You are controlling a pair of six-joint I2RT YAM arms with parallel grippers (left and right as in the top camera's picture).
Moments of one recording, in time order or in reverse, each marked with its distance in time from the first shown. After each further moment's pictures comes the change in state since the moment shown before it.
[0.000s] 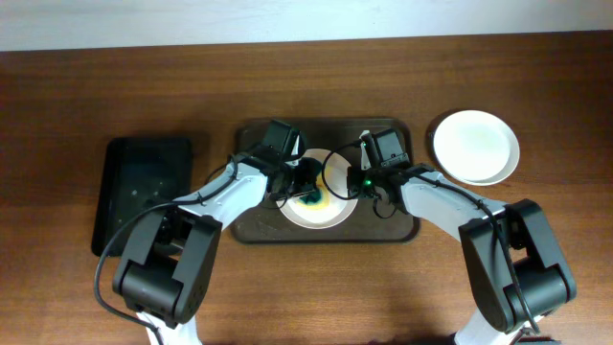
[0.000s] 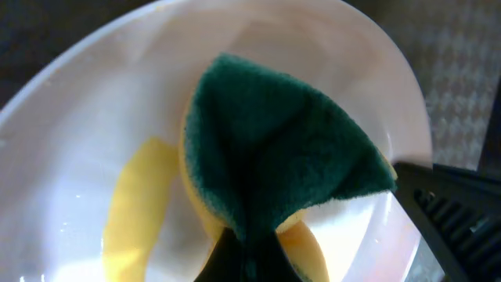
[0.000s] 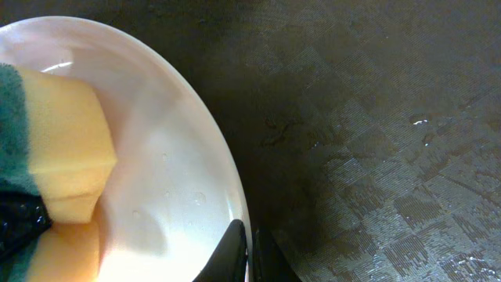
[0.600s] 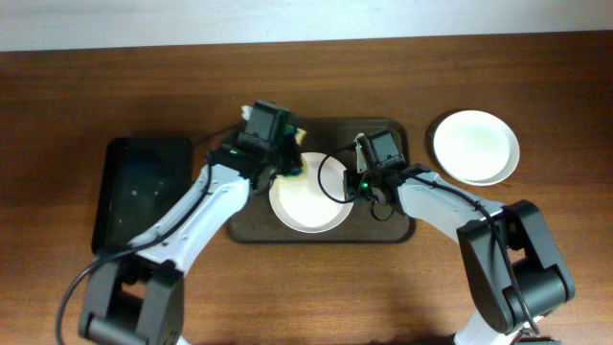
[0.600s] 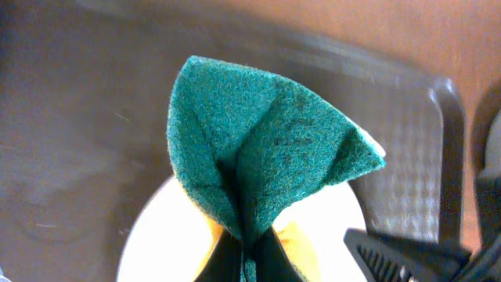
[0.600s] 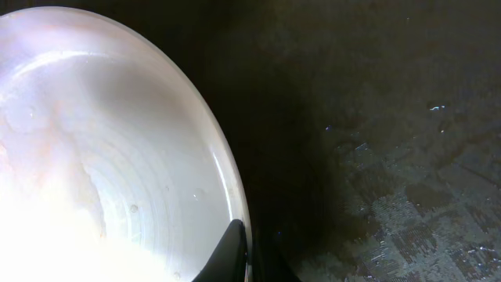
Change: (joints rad) left arm 0.003 -0.208 0.051 -0.103 -0.269 -0.018; right arm 0.016 0.000 0.006 -0.030 -0.013 -0.013
